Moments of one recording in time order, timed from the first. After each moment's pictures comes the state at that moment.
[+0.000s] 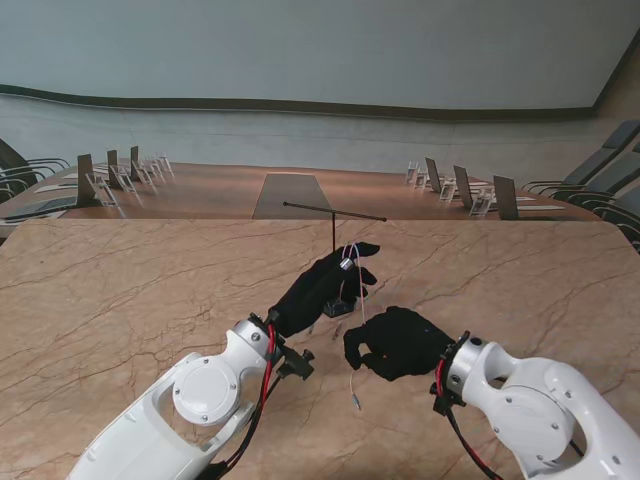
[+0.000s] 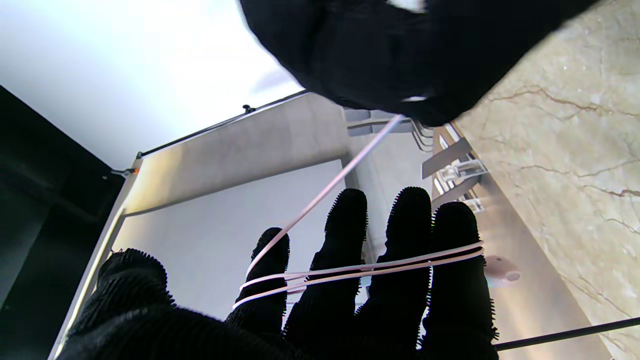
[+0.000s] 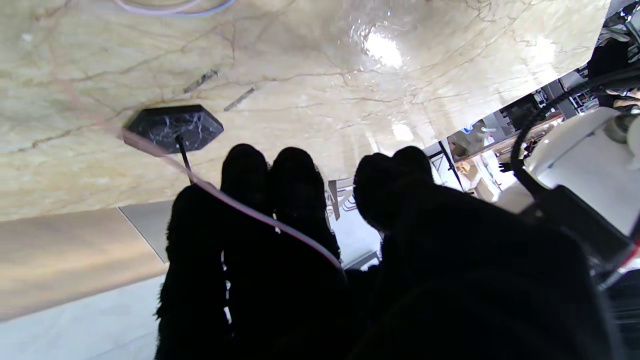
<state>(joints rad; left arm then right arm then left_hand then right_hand) 1.44 -1.19 -0.91 -1.70 -0.09 -0.23 0.01 -1.77 -1.01 1.35 -1.98 -0.71 -0.32 0.39 0.55 0.17 -0.02 -0.04 0.29 0.10 0.36 0.31 0.68 0.30 0.33 0.54 0.52 0.43 0.53 0.59 0.20 0.38 0.99 0.52 0.78 -0.52 1.00 -0.09 0.67 -0.30 1.15 0.41 0.90 0.25 1.11 0.53 0.72 0.25 1.13 0.64 0.33 0.28 1.43 0.61</state>
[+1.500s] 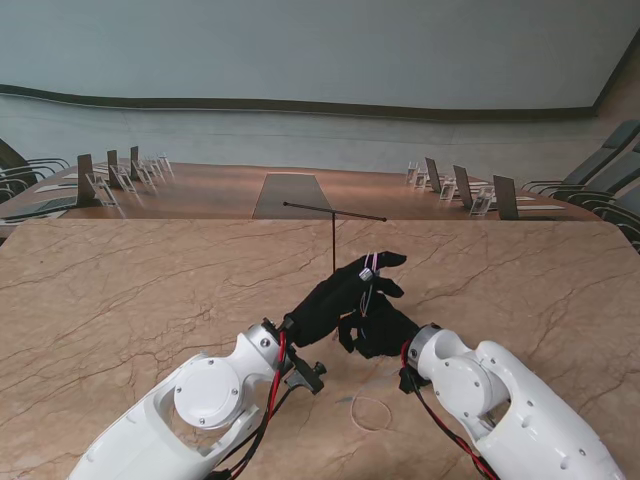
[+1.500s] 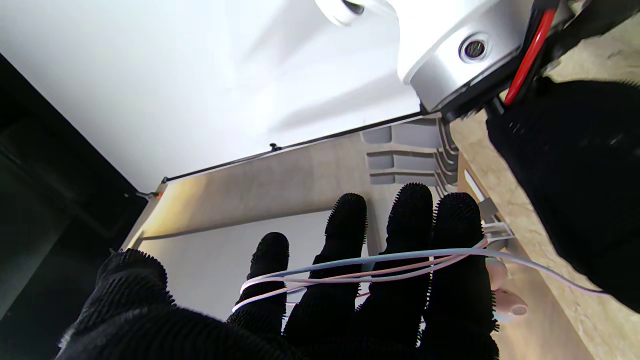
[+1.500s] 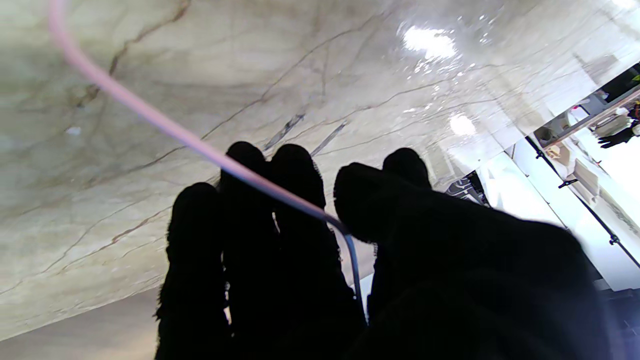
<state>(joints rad) 1.43 -1.18 -0.87 -1.76 -0.19 -0.21 -0.09 -1.47 -1.05 1.07 -1.60 -0.64 -0.08 0.26 0.55 0.17 -0.02 -0.04 0.26 0.10 0.36 0.31 0.64 0.30 0.33 0.49 0.57 0.43 0.52 0.51 0.29 0.38 0.93 0.47 0.80 -0.57 1.17 -0.08 0.74 -0.25 1.21 0.63 0.91 0.25 1.09 0.48 0.71 0.25 1.13 0.54 0.32 0.28 1.42 0.62</state>
